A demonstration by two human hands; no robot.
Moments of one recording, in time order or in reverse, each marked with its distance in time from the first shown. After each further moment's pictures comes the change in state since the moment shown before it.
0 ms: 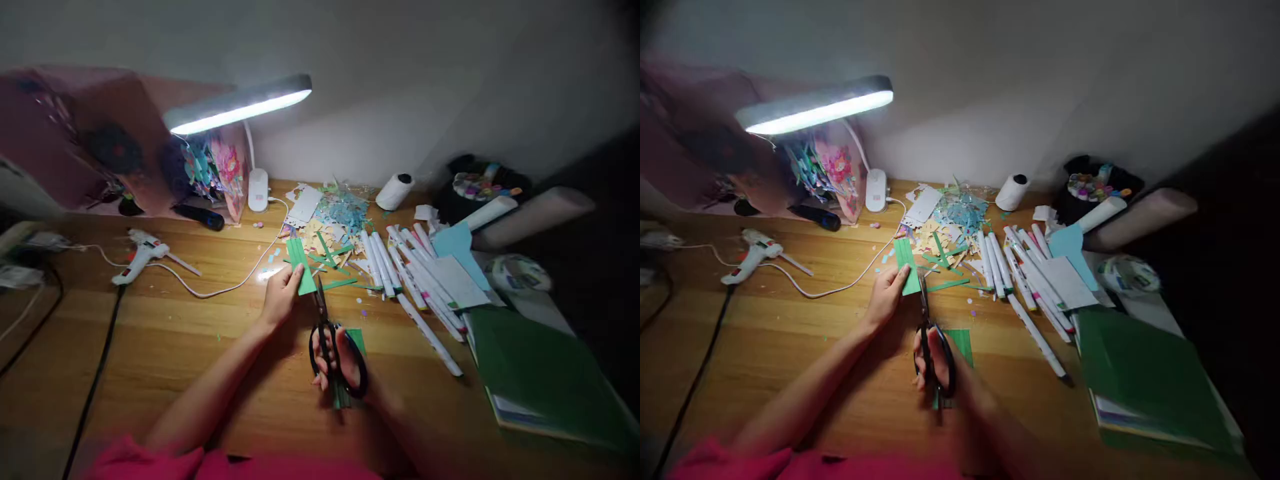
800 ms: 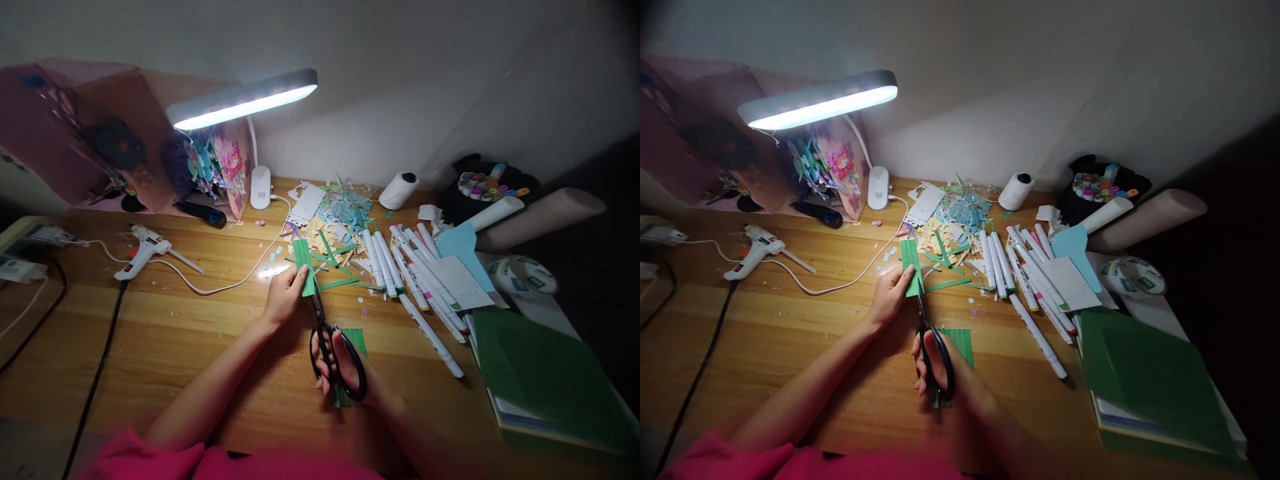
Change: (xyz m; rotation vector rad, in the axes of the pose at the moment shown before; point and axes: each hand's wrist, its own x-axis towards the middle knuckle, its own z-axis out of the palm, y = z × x) left_hand -0.002 0.000 0.002 0.013 -0.051 0.036; right_hand -0.008 -0.015 0.014 -0.164 0.055 0.023
